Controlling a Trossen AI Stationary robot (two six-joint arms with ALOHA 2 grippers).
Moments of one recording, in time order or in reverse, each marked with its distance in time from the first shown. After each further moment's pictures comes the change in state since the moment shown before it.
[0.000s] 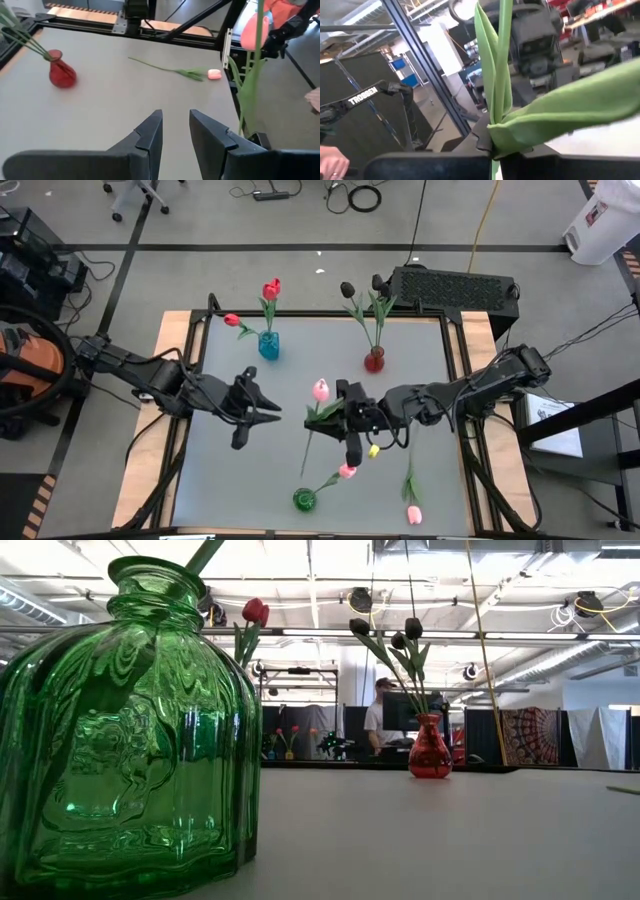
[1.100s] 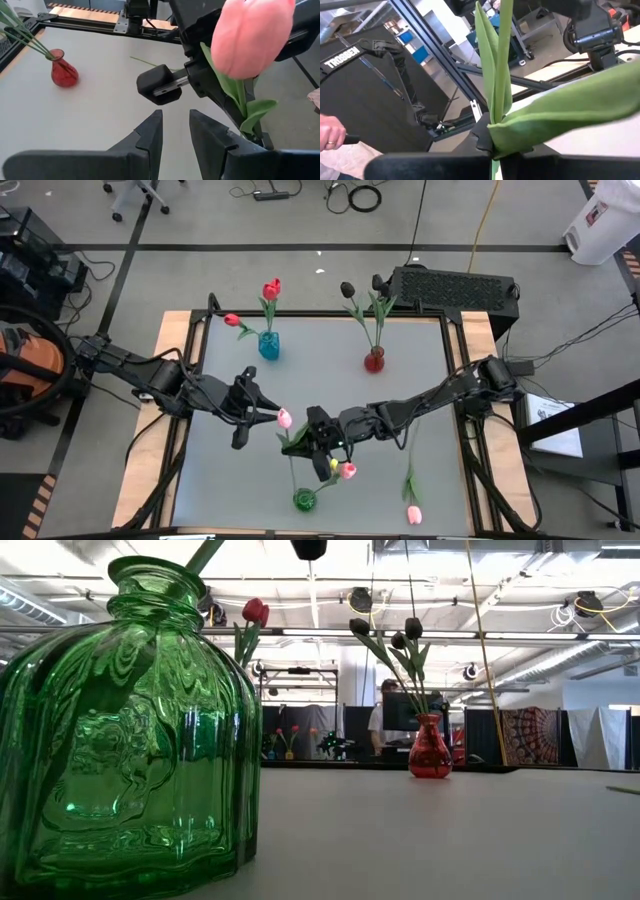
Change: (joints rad) left arm 0.000 0.000 0.000 -0.006 -0.009 0.002; right arm -0.040 0.282 0.000 0.145 -0.184 0.150
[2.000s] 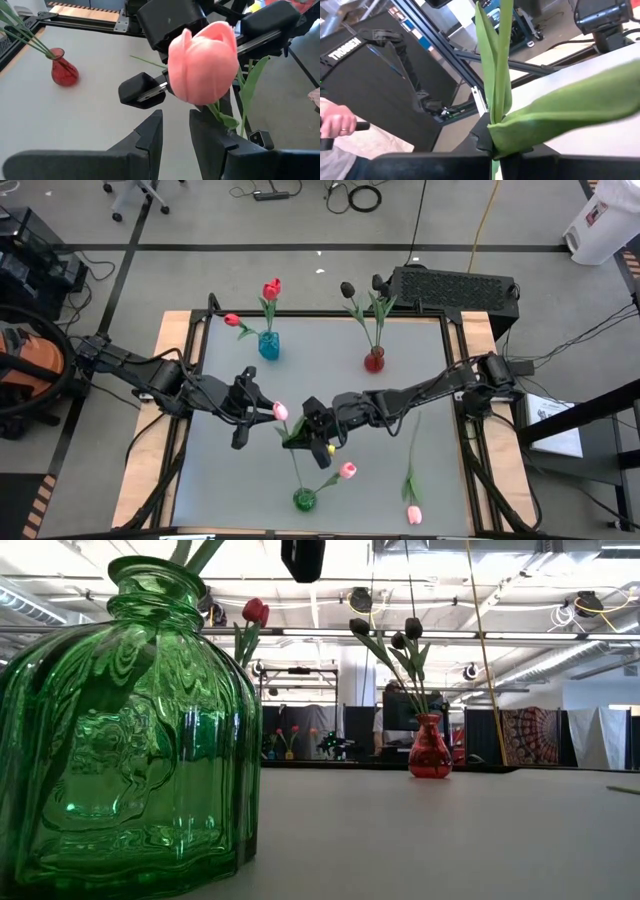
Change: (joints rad) left arm 0.000 0.000 0.000 -0.005 0.000 -0.002; right arm -0.079 -0.004 0.000 -0.061 -0.177 0.027
